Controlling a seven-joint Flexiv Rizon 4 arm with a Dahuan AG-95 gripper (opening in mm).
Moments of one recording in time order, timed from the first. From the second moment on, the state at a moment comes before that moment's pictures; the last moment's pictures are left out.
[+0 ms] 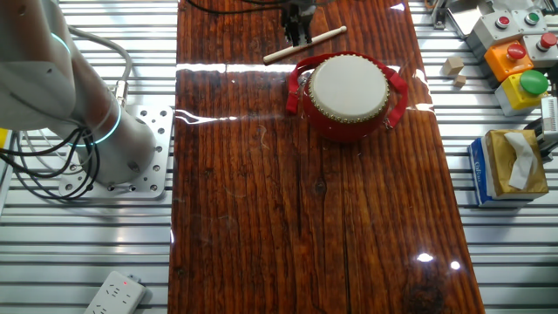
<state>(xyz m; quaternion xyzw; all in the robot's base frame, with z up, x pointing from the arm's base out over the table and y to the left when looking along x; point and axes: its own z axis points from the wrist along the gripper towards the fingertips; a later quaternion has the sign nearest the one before) 0.383 0.253 0.073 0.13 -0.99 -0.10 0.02</state>
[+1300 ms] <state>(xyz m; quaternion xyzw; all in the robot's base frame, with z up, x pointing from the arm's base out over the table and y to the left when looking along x) 0.372 0.259 0.037 0.17 -0.98 -0.10 0.02</state>
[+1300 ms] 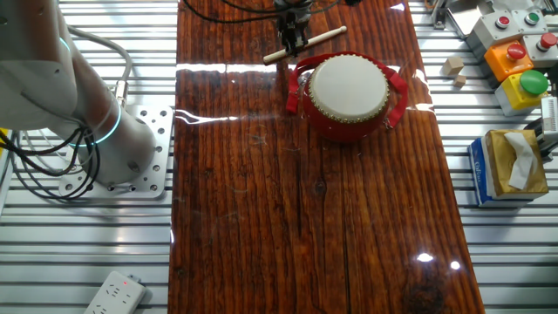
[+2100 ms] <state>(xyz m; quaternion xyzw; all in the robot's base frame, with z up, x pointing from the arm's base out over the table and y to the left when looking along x) 0.367 0.264 0.011 0.17 -0.98 -0.10 0.02</state>
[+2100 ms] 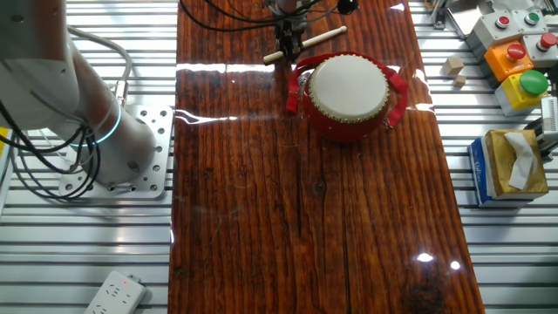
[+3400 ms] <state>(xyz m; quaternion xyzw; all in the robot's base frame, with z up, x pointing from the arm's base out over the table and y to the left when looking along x) 0.370 0.257 0.067 0.16 -0.98 -0.10 0.06</state>
